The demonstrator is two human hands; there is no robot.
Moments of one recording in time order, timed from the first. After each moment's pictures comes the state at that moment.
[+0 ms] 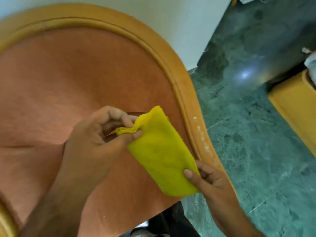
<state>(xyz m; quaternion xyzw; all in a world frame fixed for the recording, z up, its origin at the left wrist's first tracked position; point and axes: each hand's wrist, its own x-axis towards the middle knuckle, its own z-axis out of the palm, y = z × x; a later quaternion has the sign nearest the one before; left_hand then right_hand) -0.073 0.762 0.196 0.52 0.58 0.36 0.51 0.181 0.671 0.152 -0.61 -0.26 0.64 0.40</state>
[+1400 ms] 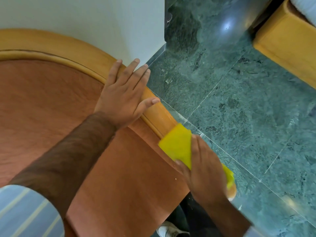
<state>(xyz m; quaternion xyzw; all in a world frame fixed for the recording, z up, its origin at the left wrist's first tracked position) 0.076 0.943 0.089 0.95 0.31 0.01 -0.09 0.231 0.680 0.033 -0.80 -0.57 0.17 0.06</state>
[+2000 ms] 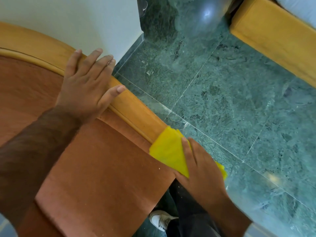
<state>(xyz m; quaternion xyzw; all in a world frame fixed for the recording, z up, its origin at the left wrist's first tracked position) 0.075 0.943 0.087 0.95 0.32 0.04 -0.05 0.267 0.612 0.029 -0.79 -0.59 0.16 0.02</state>
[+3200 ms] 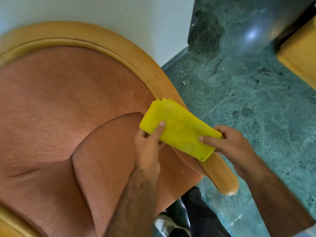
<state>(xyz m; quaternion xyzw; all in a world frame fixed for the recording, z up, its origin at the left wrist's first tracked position) 0.080 0.777 0.094 0.19 0.66 0.38 0.62 0.287 0.733 0.117 -0.73 -0.28 0.56 0.28</state>
